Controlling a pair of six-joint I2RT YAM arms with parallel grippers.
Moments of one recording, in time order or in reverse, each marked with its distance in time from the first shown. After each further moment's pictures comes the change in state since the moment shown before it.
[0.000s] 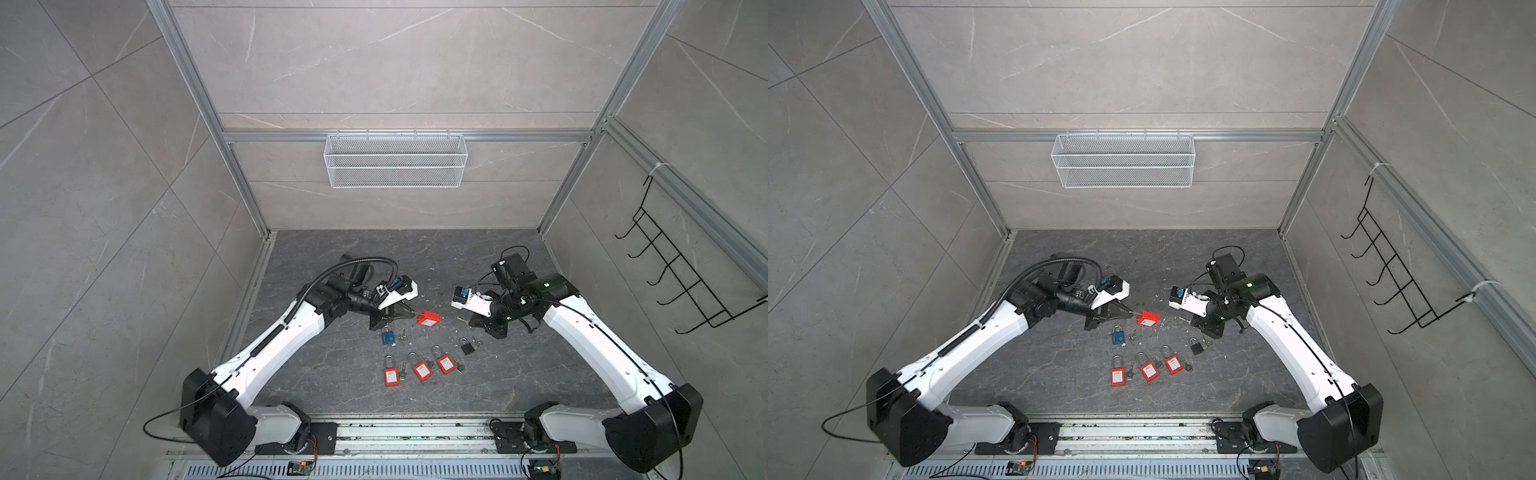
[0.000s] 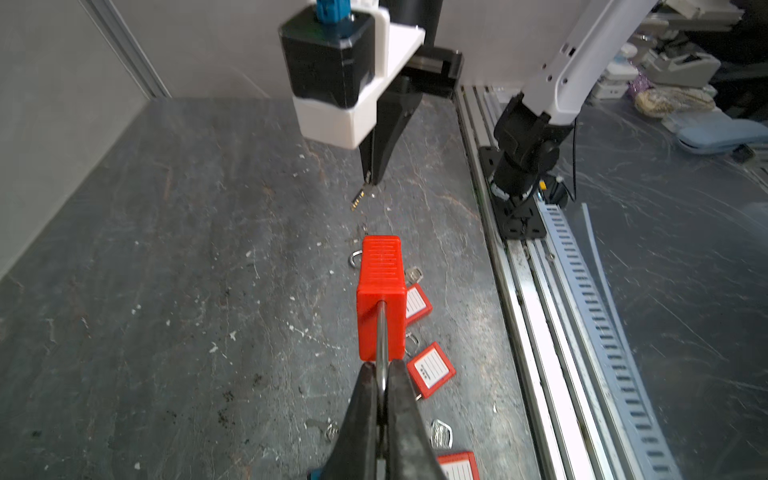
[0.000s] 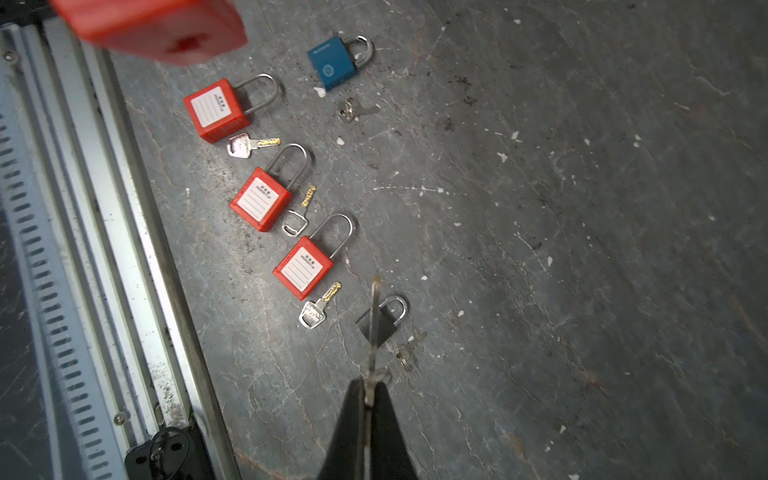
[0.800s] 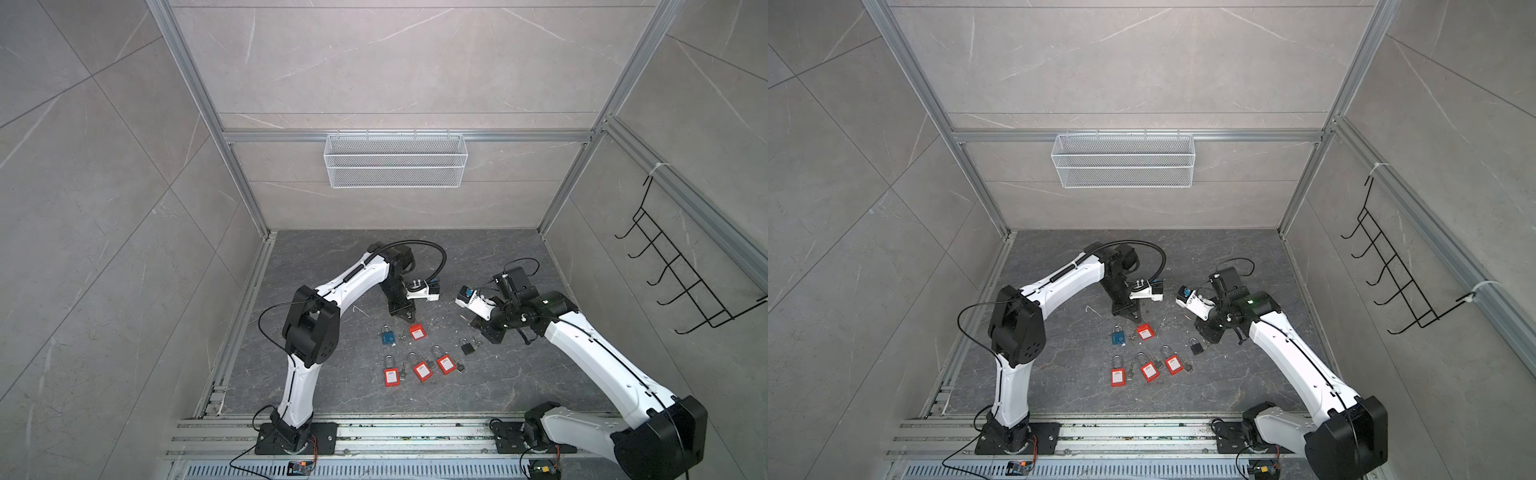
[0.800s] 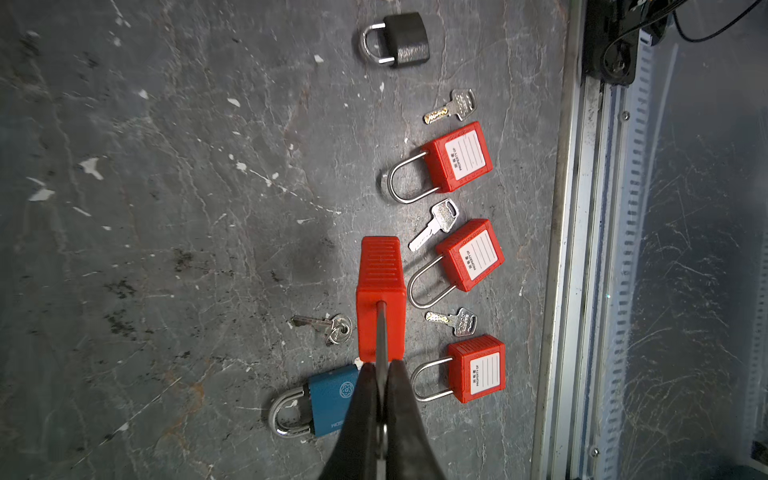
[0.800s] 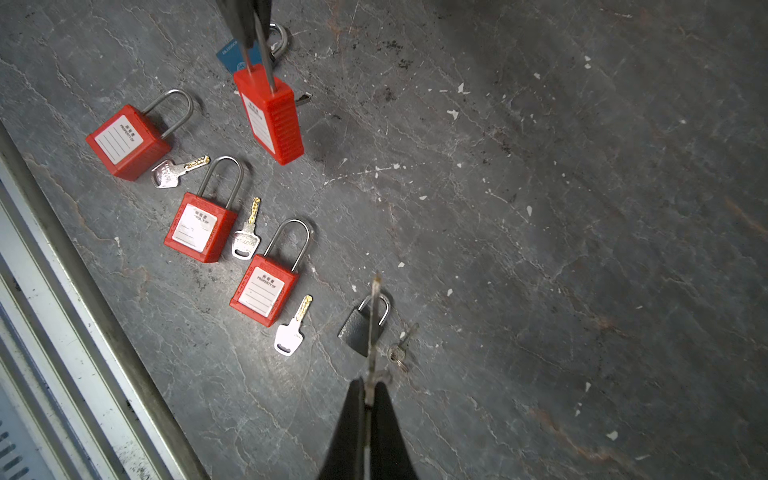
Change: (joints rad) left arm -0.061 0.699 0.572 -0.579 -0.284 0.124; right arm -0.005 -0.079 -0.181 0.192 0.064 0.210
